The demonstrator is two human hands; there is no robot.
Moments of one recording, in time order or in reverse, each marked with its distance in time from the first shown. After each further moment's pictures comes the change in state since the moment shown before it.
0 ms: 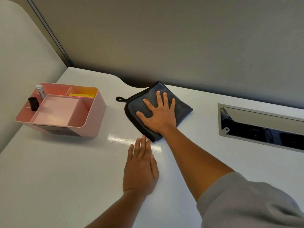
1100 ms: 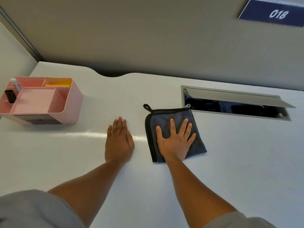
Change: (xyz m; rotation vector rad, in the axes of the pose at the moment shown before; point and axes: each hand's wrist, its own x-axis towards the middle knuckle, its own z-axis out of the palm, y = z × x) left_hand -0.005 -0.004 0.001 -0.038 0.021 0.049; right_hand -0.220 0.044 -0.010 0.084 0.094 0.743
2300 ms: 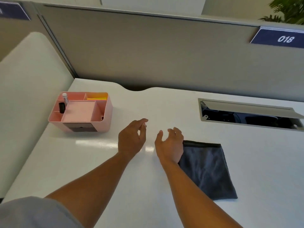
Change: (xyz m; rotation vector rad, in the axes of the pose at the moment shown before) left_hand 0.022 -0.026 -0.087 -0.392 0.290 0.153; right_hand -0.060 -0.113 -0.043 0.413 0.010 0.041
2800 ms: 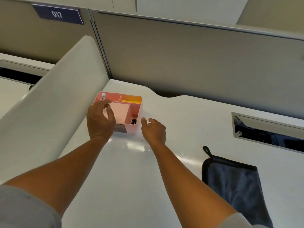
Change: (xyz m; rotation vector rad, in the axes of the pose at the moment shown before) left_hand 0.056 -0.127 -0.141 0.155 0.405 -0.241; right_hand -0.007 -0.157 0.065 0.130 -0.483 -0.053
